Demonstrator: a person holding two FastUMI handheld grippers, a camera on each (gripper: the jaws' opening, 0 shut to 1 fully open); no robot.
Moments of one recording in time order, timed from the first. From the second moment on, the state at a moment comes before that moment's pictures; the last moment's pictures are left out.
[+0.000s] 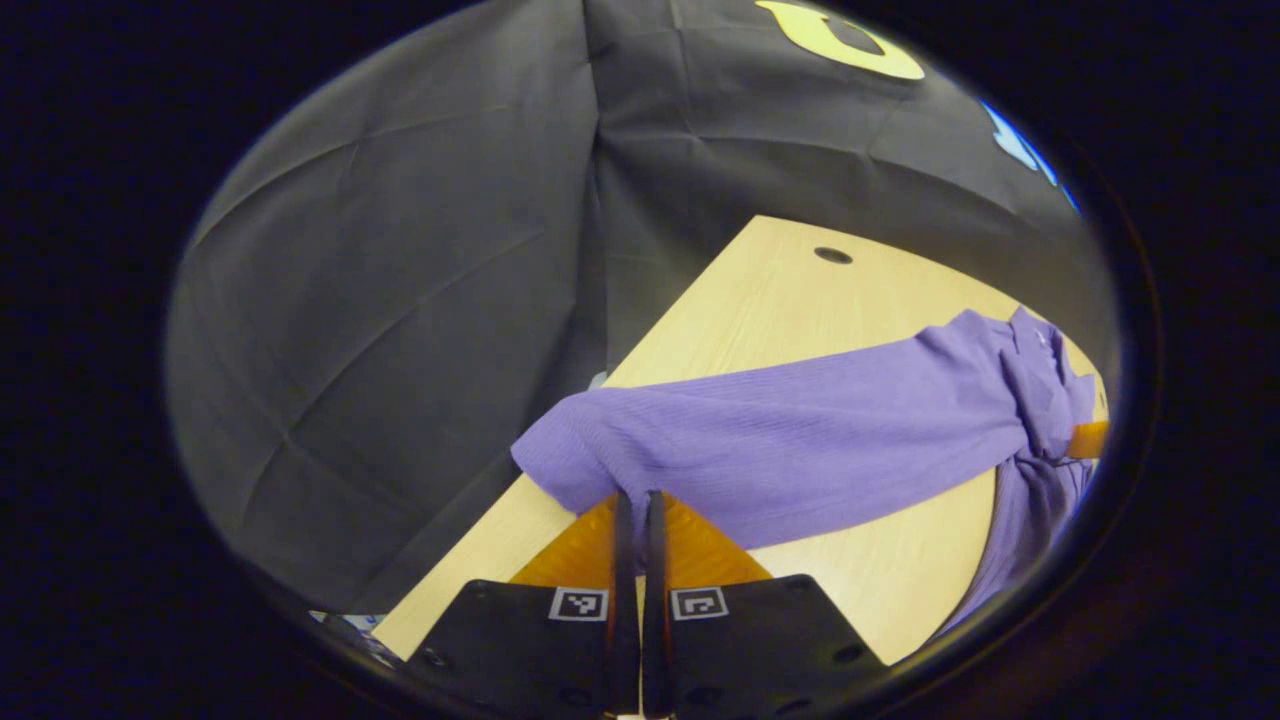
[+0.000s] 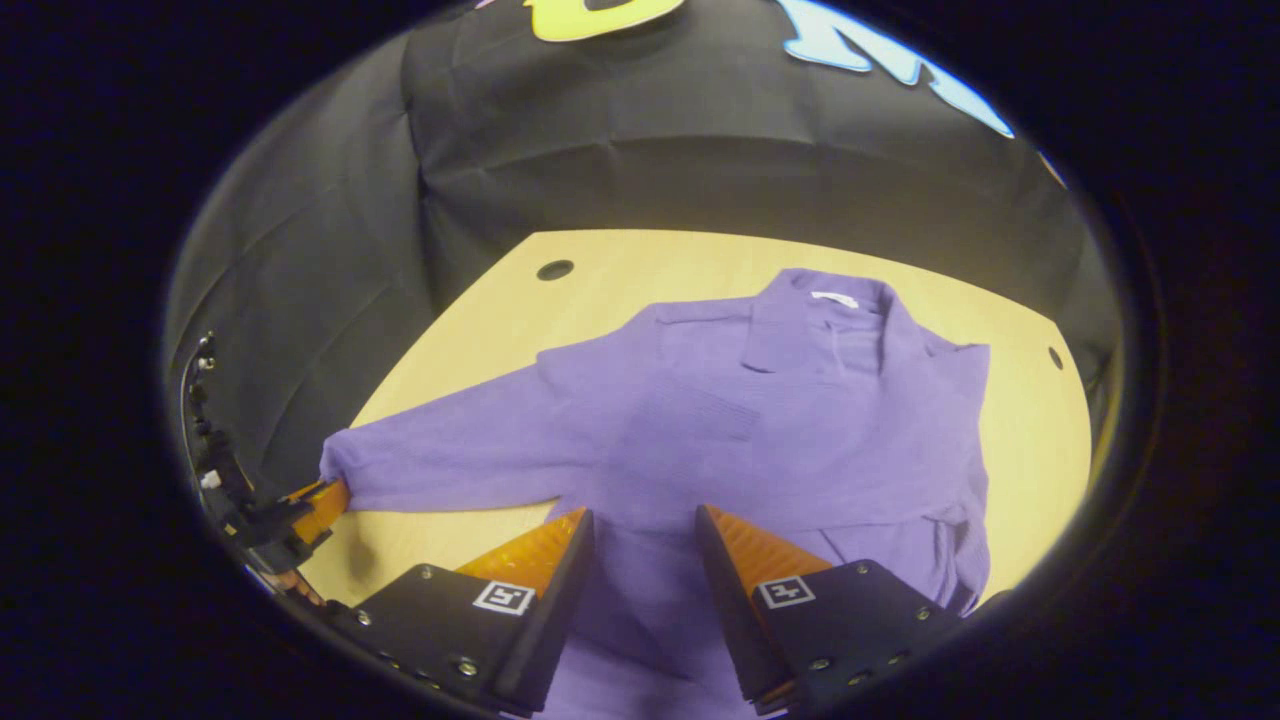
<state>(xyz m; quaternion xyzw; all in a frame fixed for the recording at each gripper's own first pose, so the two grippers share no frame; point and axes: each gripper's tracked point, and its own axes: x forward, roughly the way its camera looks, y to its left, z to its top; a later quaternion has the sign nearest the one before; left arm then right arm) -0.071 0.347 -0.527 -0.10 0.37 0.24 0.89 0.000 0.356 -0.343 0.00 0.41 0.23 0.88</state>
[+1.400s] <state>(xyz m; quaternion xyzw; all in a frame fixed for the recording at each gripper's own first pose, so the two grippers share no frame) 0.133 0.079 -0.340 -0.03 0.26 0.06 0.96 -0.114 0.062 -0.380 0.11 0.42 0.04 0.90</state>
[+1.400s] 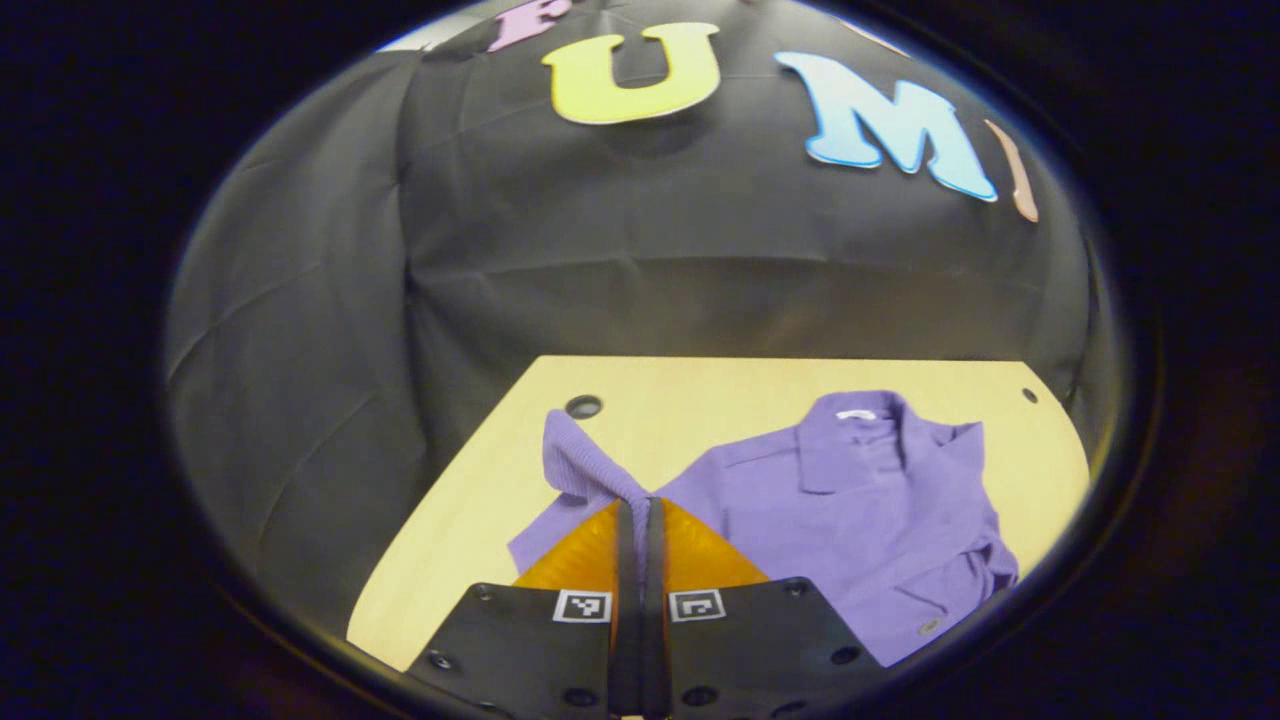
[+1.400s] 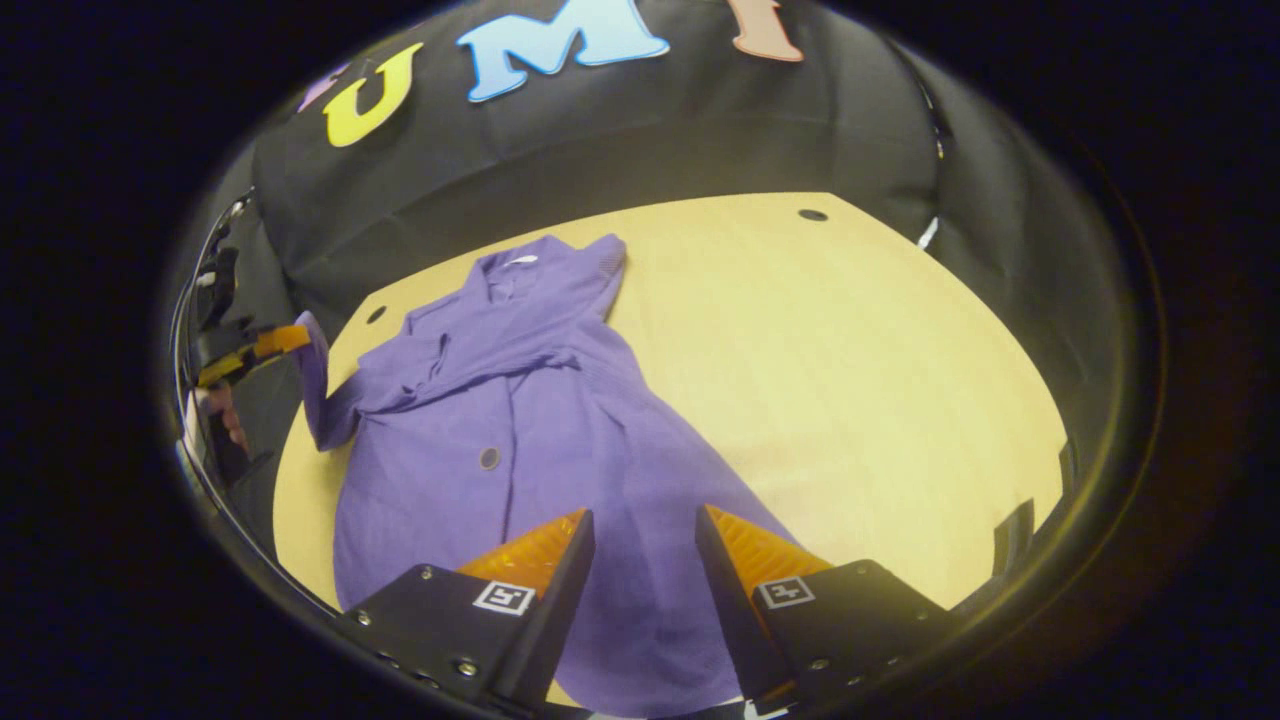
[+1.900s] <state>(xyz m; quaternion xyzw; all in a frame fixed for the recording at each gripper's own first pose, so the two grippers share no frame) 0.175 -0.117 -0.323 -0.02 0.27 -0.05 0.96 -0.147 0.011 -0.403 0.15 0.44 0.01 0.89</state>
